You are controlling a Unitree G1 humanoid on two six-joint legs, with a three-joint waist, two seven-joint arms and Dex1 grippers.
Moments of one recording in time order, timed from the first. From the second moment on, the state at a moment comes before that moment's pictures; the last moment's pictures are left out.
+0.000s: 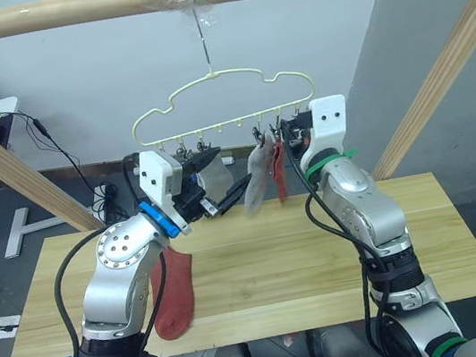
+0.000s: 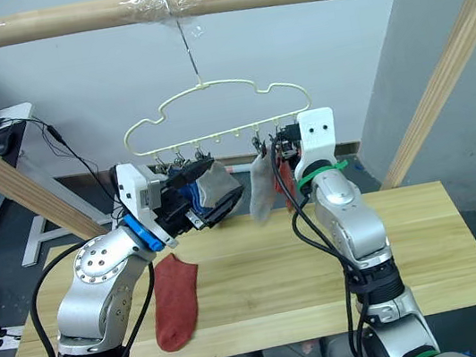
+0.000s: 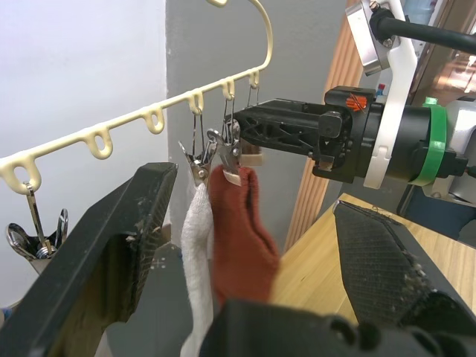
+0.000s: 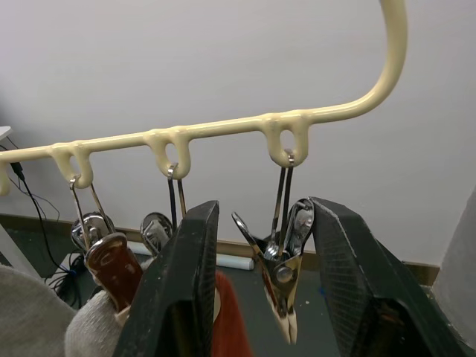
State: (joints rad) left arm -0.31 0.46 0.01 -0.35 -0.34 0.30 -0.68; right arm -0.57 0.05 0.06 -0.15 0.10 0.54 -0.06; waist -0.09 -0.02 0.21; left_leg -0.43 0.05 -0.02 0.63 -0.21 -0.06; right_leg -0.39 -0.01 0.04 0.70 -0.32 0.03
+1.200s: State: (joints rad) left arm -0.15 0.52 0.03 -0.35 -0.32 0.34 -0.60; right arm -0.63 -0.17 0.05 -0.13 0.14 0.65 0.17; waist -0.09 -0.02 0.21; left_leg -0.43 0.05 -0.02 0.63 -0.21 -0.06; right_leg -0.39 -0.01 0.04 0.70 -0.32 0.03
